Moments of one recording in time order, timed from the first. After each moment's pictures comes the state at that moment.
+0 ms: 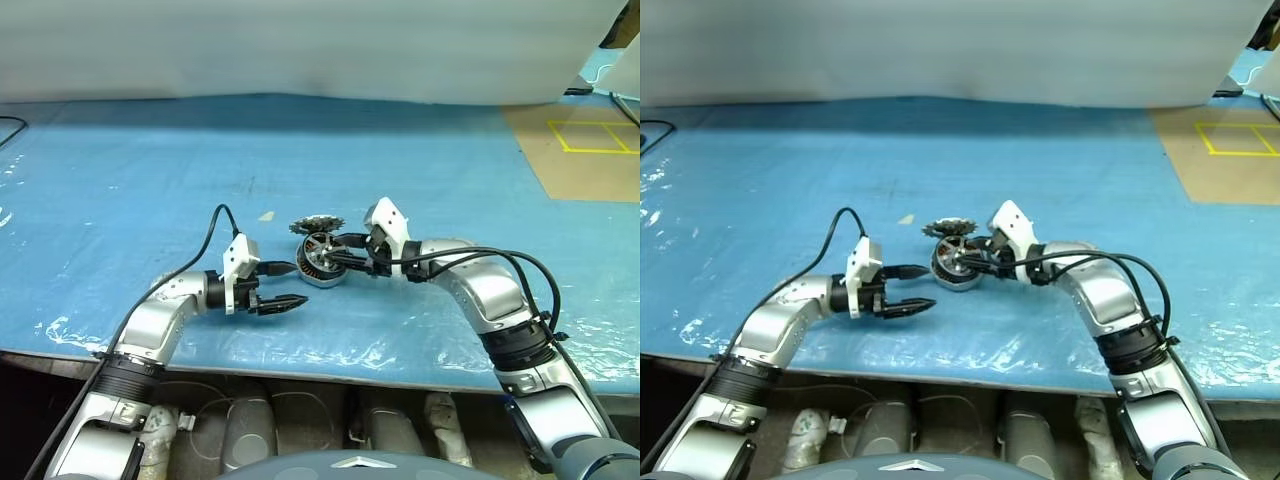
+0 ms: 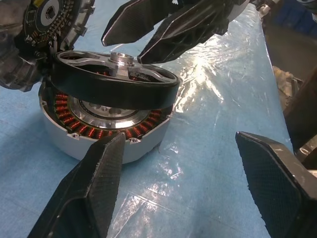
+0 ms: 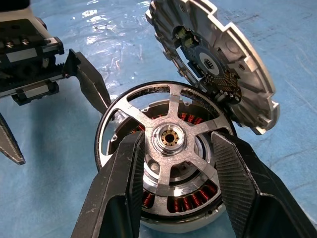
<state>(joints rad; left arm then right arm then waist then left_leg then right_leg) -0.29 0.46 -0.13 0.09 -0.38 0.27 -1.17 -0.48 -0.46 0.23 -0.06 0.29 0.61 0.84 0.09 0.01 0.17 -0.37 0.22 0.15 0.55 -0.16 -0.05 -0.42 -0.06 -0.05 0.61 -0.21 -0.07</state>
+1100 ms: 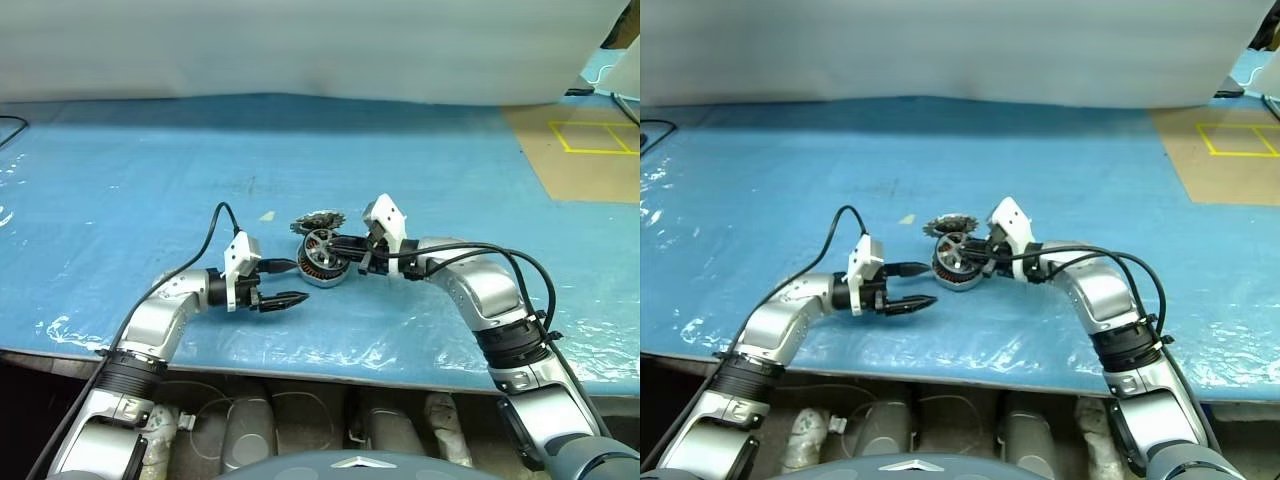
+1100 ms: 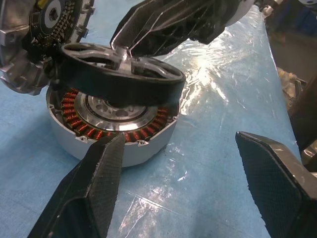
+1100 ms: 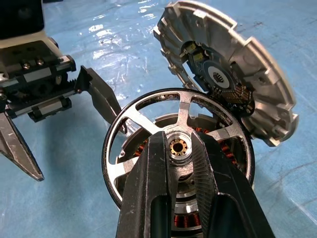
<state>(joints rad) -0.31 0.45 -0.13 0.12 -0.37 0.25 -1.17 -0.49 -0.43 0.21 -0.06 0.33 0.64 0.85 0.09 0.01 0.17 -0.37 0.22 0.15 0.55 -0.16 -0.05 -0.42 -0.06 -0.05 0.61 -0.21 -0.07</state>
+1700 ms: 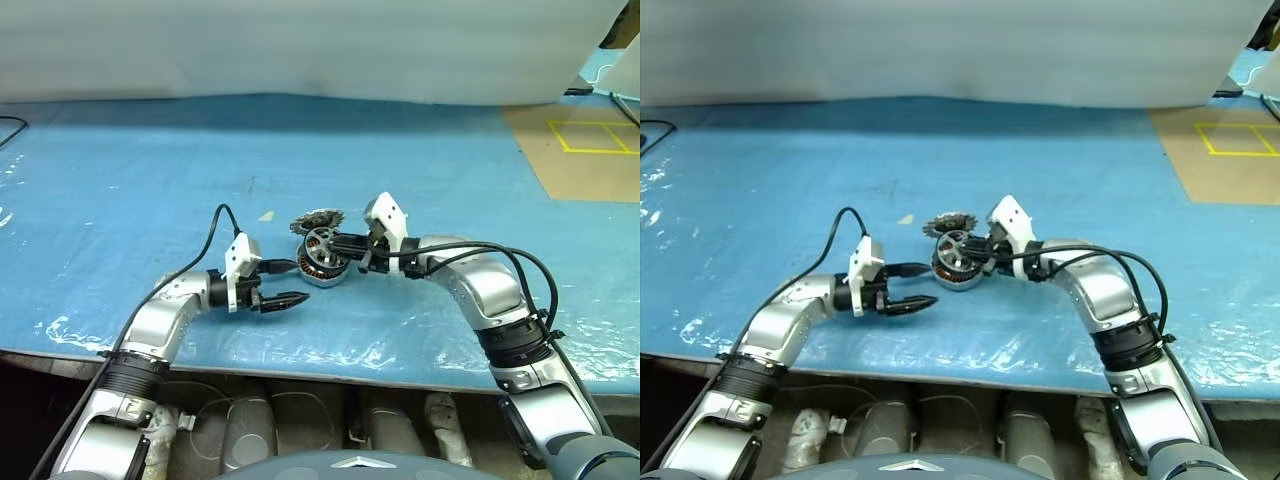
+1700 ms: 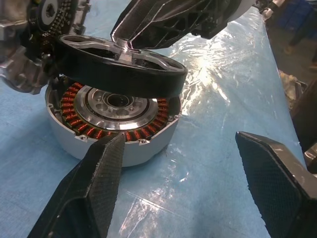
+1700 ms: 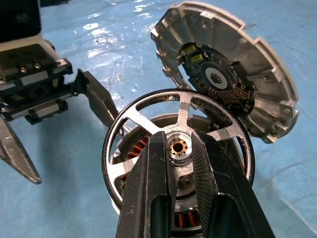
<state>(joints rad) -0.31 0.43 -0.13 0.14 -0.37 0.23 -1.17 -0.50 -0.45 0.22 -0.06 0.29 0.62 0.83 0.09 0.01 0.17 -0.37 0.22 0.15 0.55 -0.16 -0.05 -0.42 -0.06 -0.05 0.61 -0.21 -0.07</state>
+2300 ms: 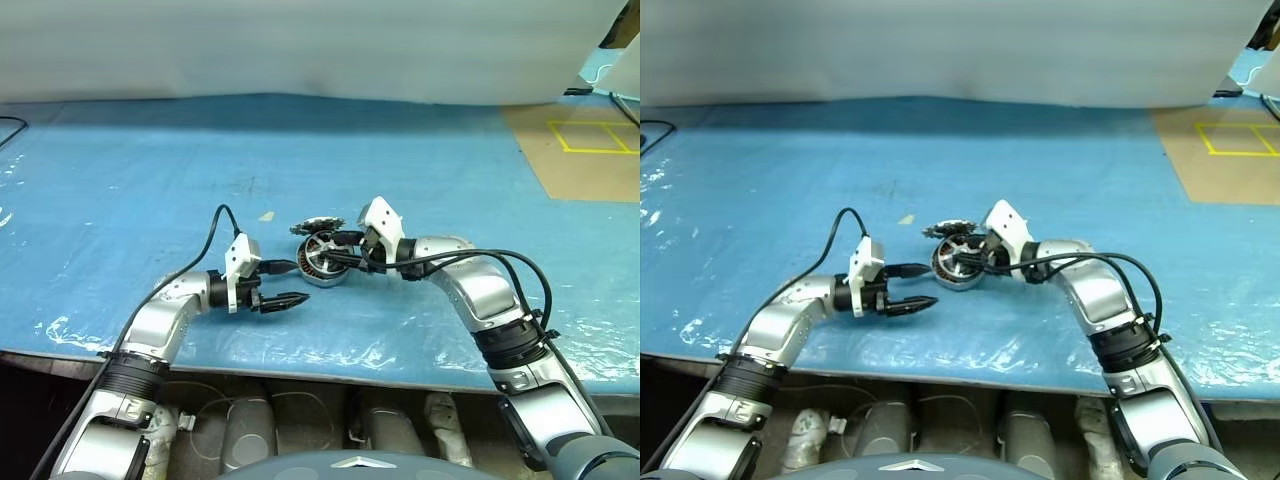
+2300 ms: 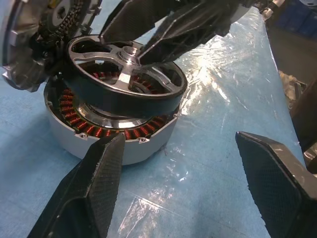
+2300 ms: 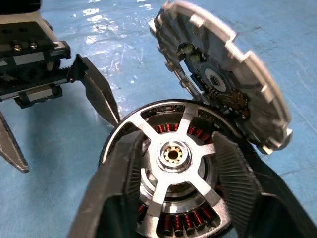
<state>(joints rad) -0.30 0.44 -0.13 0.14 -0.37 0.23 -1.17 -0.50 -0.43 0.24 -0.05 0.24 0.58 0.84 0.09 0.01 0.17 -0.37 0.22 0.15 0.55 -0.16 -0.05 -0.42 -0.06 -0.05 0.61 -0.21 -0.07</state>
